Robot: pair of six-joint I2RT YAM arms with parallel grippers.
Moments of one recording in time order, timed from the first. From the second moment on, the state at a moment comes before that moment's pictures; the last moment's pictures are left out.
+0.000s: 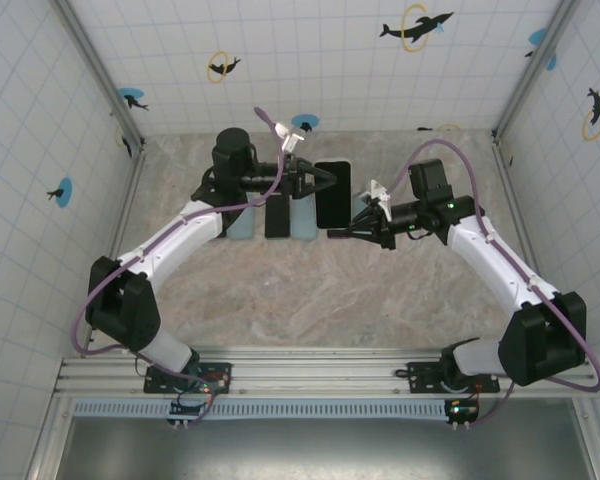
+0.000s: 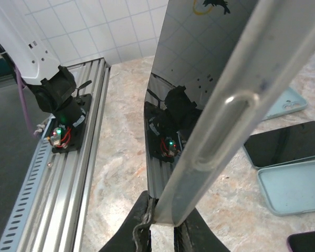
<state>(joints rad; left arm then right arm) -0.53 1.57 1.27 0.27 1.14 -0.45 0.36 1.34 1.09 -0.59 -1.06 -0.60</state>
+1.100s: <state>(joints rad) -0.56 1.56 1.23 0.36 1.15 -0.62 0.37 1.27 1.09 -0.33 -0.78 -0.60</state>
